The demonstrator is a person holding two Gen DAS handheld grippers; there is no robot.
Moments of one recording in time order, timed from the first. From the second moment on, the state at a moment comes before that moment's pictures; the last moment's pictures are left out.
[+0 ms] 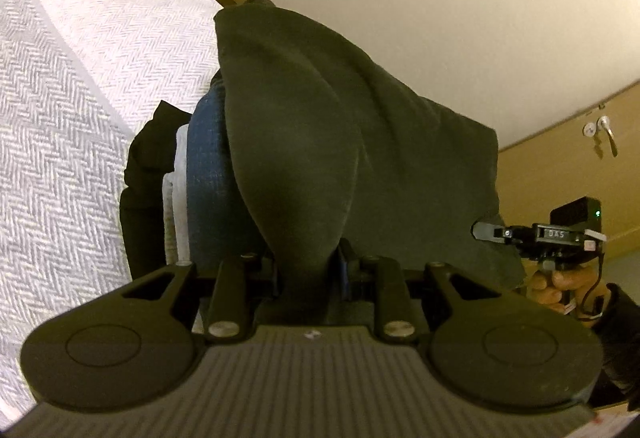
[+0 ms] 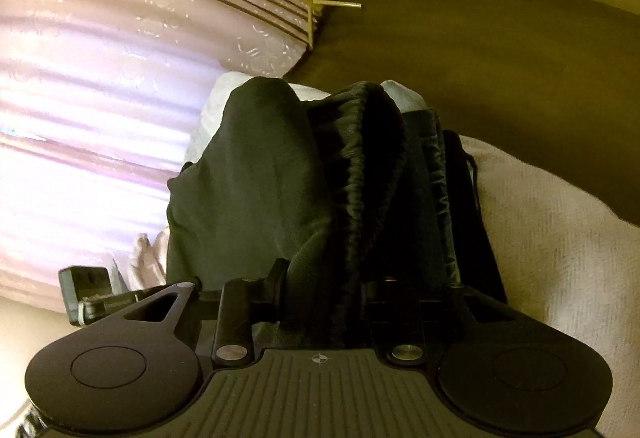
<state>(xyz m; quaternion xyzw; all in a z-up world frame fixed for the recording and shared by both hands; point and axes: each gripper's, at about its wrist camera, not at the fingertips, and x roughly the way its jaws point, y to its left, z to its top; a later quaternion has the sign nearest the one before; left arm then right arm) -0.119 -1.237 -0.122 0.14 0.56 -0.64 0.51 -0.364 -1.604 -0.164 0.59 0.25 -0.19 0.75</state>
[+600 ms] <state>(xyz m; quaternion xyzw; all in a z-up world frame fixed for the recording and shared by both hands) -0.126 -1.227 -0.150 0.14 0.55 -0.61 0.55 -0.366 -1.600 -0.179 0.58 0.25 -0.20 0.75</state>
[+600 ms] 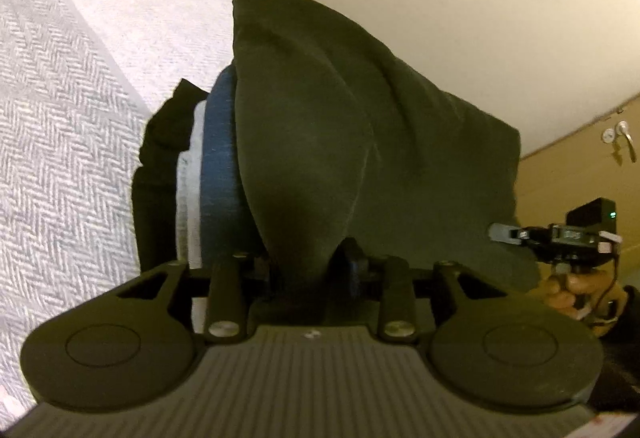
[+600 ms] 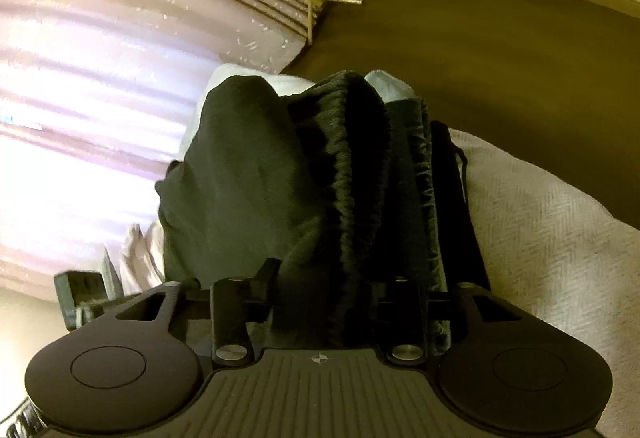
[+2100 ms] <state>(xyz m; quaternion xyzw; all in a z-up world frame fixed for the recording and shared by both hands) -0.199 -1.149 -0.082 0.16 0.49 -0.57 0.64 -0.358 -1.493 -0.081 0.31 0.34 -0.21 0.86</state>
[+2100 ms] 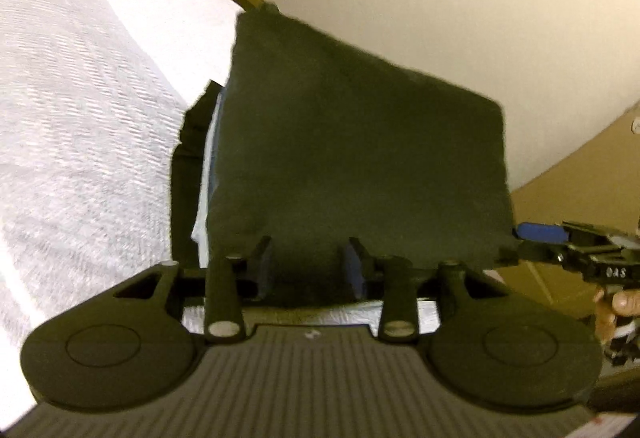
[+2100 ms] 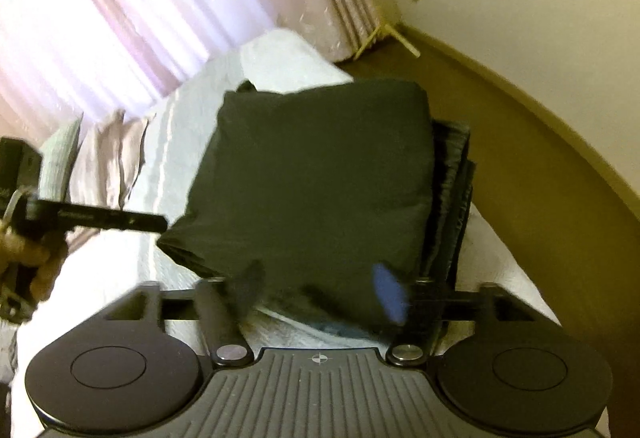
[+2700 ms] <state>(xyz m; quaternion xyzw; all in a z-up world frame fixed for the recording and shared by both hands) -0.283 -0.929 -0.013 0.17 0.41 -0.51 0.74 -0.395 -1.255 -0.011 0.30 0.35 -0.38 0.80</state>
